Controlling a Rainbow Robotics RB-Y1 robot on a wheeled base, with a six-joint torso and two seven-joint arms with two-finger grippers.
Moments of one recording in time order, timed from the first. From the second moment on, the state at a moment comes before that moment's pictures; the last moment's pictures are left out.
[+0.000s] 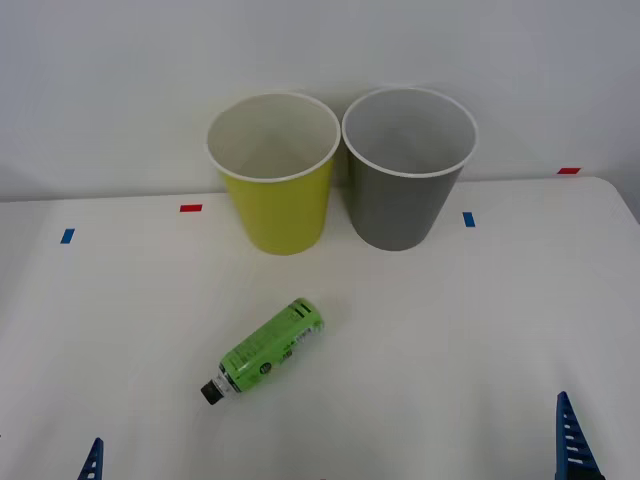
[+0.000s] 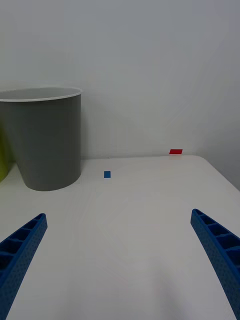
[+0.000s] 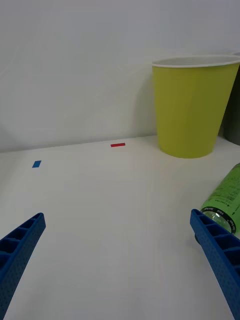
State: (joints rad) right arm 1.13 -0.33 0.16 -2.22 -0.23 -0.56 1.58; left arm 1.18 0.51 -0.17 -2.14 0.31 -0.65 -1.62
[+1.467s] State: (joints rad) right arm 1.13 -0.33 0.16 -2.22 -0.23 -0.56 1.58; left arm 0.81 0.85 -0.28 -2.06 0.31 -0.55 -1.63
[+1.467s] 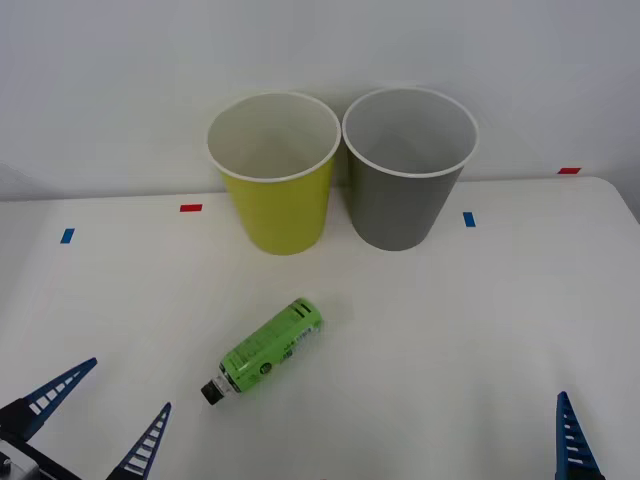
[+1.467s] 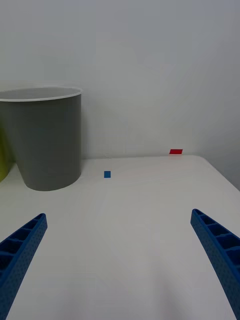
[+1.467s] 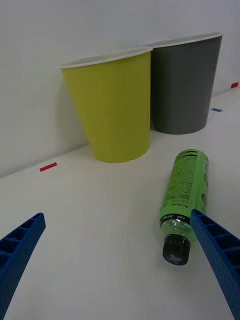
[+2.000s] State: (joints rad) right arm 1.13 -0.33 0.16 -2.22 -0.23 -0.56 1.58; left arm 0.66 0.95 -0.30 -2.18 0.32 -0.24 -1.62
